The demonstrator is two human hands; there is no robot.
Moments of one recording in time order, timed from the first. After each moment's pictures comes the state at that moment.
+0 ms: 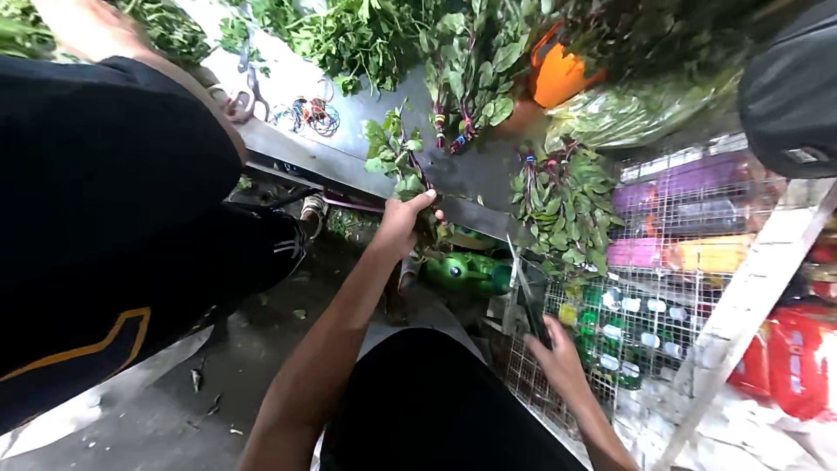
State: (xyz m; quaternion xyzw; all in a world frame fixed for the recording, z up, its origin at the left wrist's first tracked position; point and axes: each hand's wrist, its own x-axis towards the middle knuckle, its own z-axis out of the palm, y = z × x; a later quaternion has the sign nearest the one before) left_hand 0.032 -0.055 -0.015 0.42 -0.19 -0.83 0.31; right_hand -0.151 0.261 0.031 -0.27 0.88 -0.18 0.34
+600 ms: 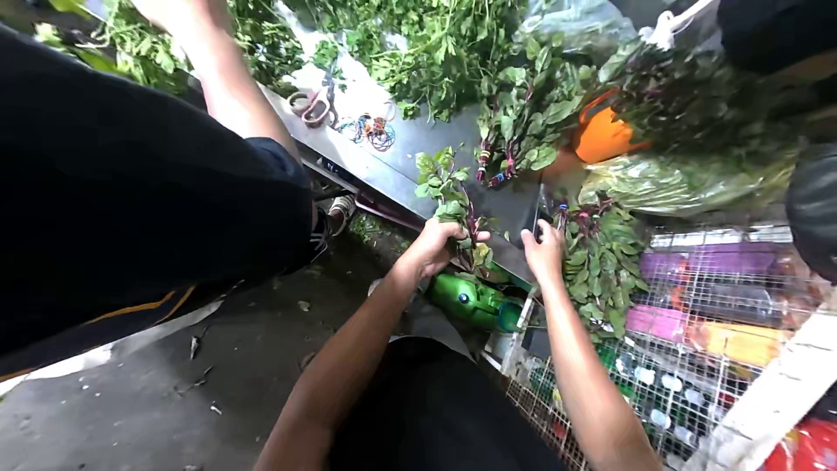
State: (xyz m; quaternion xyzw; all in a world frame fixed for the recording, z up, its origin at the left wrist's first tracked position) left_hand 0.040 -0.050 -0.020 0.35 -0.17 -0.87 0.30; right_hand -0.209 0.012 -0.026 -0.40 0.86 -0.19 0.25
